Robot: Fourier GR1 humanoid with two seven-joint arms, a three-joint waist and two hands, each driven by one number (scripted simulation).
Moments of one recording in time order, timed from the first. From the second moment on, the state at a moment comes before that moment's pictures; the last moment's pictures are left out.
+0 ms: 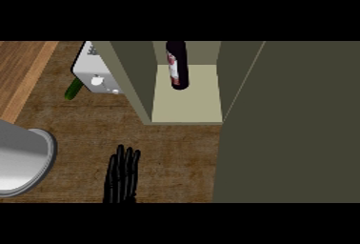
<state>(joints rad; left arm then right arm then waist) 0.07 0.32 -0.91 -1.91 0.48 0.88 -0.61 -0.04 -0.14 0.05 -2.40 -0.28 0.24 0.61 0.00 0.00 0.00</state>
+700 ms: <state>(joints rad) 0.26 0.57 -0.77 -2.12 0.56 0.72 -0.63 0.10 -0.09 0.22 -2.40 -0.31 0.28 0.65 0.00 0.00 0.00</state>
